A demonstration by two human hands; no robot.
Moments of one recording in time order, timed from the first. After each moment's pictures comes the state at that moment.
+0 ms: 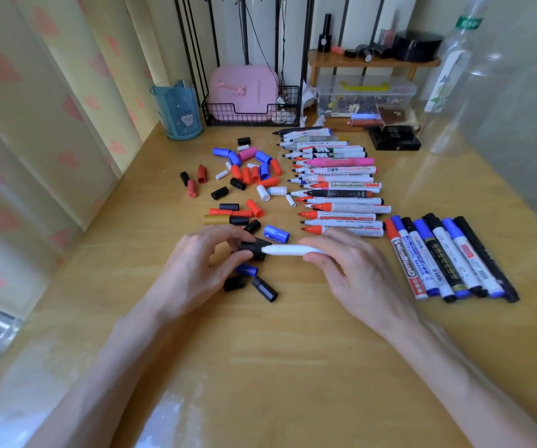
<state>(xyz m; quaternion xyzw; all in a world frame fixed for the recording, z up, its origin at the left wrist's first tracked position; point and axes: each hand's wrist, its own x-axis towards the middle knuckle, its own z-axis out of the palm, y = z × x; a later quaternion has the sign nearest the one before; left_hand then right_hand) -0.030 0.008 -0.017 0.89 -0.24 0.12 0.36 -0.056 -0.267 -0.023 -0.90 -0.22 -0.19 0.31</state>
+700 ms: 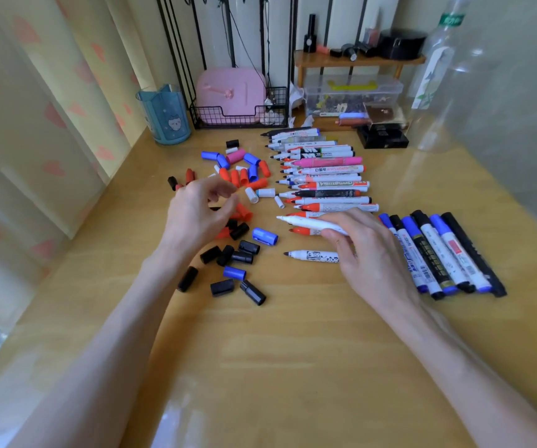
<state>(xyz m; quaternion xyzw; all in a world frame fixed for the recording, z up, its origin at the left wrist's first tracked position) 0.046 -0.021 -0.001 0.93 -0.11 0.17 0.32 -0.043 -0.292 -0.022 -0.92 -0.11 -0.24 0.28</state>
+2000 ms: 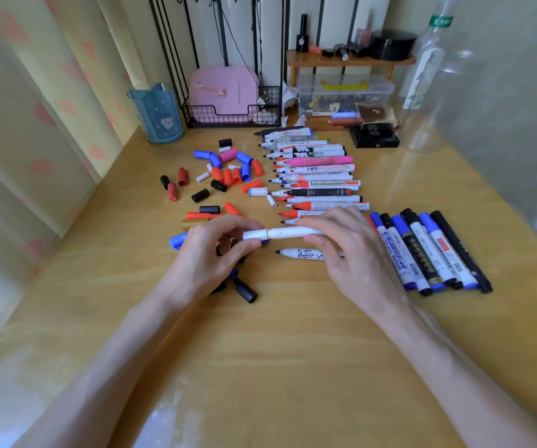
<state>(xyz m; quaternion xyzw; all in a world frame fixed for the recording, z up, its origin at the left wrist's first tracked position) -0.016 -0.032 -0.016 0.84 -0.26 0.07 0.46 -0.049 -0.287 -0.016 -0.90 -0.20 -0.27 0.27</state>
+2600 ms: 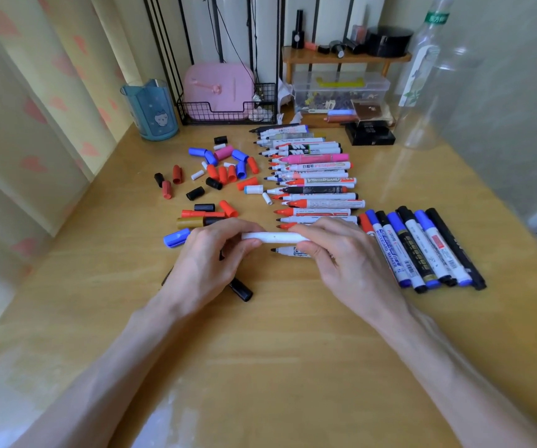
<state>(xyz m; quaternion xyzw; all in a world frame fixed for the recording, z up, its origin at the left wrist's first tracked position) -0.027 -0.045 -0.012 0.87 -0.26 0.11 0.41 -0.059 -0.283 -0.014 -0.91 -0.21 -0.25 0.27</state>
